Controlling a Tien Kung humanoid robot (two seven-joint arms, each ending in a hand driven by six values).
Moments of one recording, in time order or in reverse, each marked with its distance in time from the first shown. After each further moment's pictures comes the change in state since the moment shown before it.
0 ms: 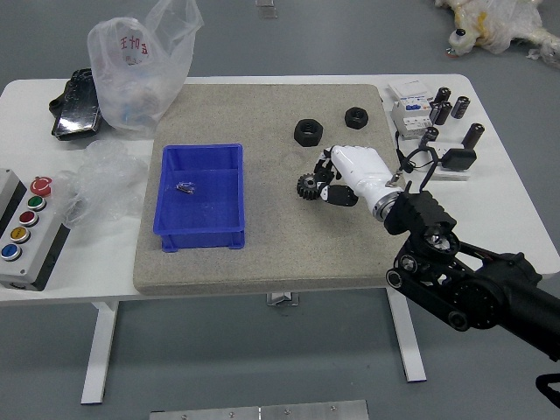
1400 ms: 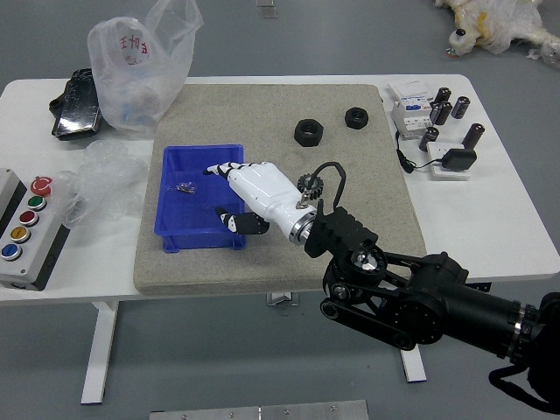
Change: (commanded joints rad) left arm -0.005 -0.003 -0.015 -0.004 0.024 -0.012 0.010; right arm 0.058 0.154 -0.138 -0.051 0.036 -0.057 0.036
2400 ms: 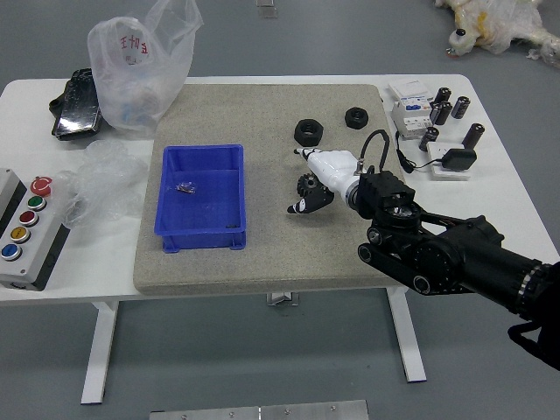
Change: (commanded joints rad) left arm -0.006 -0.001 -0.003 -0.001 0.013 -0.005 0.001; right arm 0.154 -0.035 -0.117 -0.366 0.209 0.179 -0.049
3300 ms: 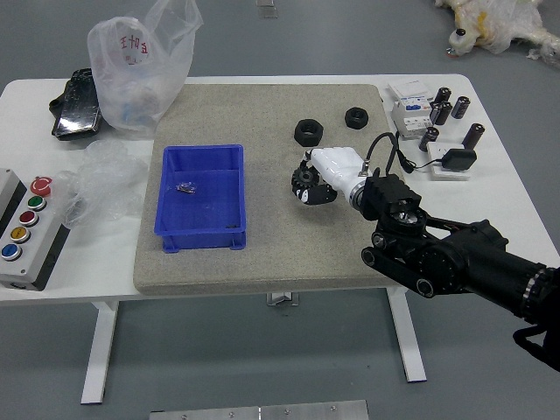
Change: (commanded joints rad) left arm 0.000 -0.002 0.012 0.001 -0.011 0.004 -0.008; right arm -0.031 -0.038 0.069 0.090 -0.069 -0.100 0.019
